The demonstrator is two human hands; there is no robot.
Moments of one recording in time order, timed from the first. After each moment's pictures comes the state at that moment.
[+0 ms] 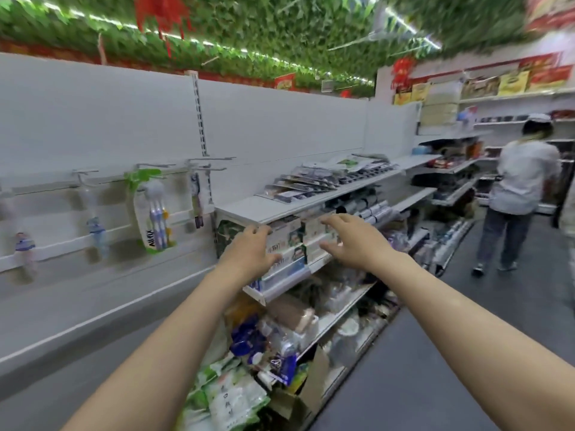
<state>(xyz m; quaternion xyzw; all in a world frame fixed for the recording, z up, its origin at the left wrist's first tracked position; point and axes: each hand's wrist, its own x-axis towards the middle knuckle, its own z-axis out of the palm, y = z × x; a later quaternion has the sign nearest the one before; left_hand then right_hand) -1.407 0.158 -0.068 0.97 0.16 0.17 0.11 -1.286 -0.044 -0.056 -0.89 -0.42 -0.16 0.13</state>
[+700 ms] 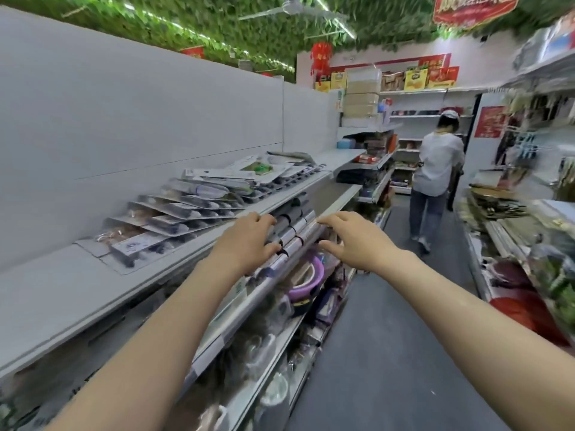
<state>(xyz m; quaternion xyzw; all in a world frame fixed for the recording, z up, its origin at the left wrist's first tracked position) -0.913 0.135 -0.054 0.98 -0.03 0.17 0.08 -0.849 -0.097 -0.053 -0.93 -0.31 -0.15 0.08</state>
